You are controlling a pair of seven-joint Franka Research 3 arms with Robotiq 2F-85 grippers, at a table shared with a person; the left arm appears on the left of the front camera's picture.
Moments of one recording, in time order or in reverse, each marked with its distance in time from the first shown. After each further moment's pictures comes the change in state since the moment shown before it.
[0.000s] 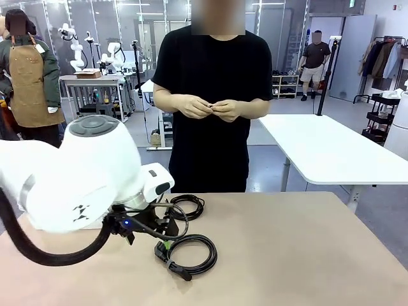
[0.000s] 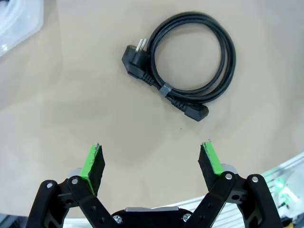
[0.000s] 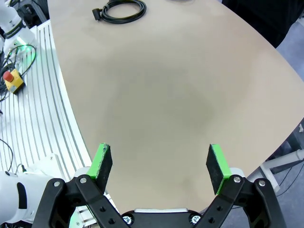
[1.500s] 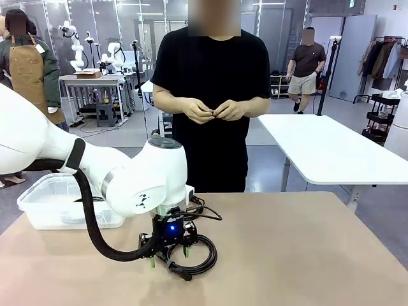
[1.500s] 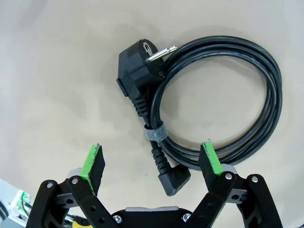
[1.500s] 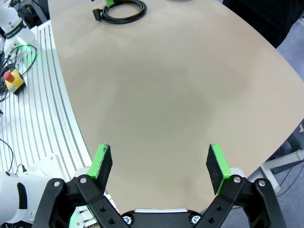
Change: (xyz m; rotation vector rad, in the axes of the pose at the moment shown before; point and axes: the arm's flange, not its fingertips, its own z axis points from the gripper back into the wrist) left arm 0.055 -0.035 -0.110 0.143 0.234 0.547; right arm 0.000 0.000 0.000 0.002 -0.001 -0.001
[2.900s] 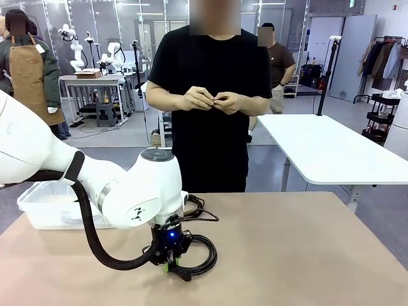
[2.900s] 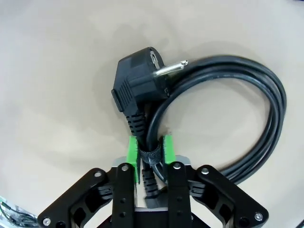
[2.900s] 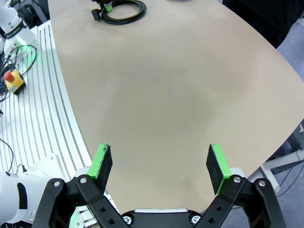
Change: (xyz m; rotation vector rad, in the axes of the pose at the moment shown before) left arm 0.003 0.006 -0.022 -0.058 -0.010 0.117; right arm 0.000 0.000 0.000 0.000 0.000 0.000
